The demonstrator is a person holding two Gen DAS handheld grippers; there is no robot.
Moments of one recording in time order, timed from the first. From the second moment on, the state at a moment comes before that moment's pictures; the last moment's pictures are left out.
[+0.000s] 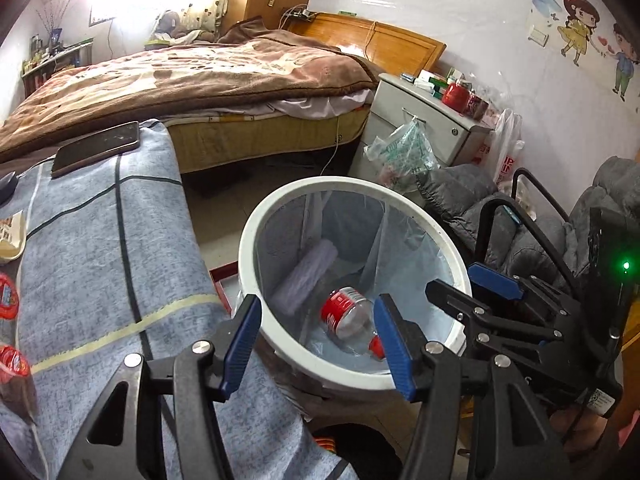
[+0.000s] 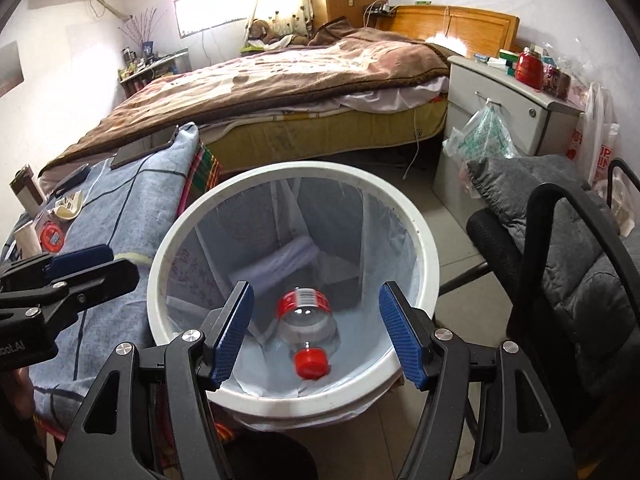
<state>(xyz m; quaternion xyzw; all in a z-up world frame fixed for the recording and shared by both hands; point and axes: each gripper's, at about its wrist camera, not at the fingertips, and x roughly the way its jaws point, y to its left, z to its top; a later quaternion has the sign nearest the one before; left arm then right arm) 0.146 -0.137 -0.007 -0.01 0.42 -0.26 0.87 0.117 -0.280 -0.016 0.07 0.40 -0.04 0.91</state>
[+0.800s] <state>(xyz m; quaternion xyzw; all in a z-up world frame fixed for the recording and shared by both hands) 0.103 -0.057 0.019 -0.01 0.35 -0.17 0.92 0.099 -0.237 0.006 0.06 0.35 -0.02 0.94</state>
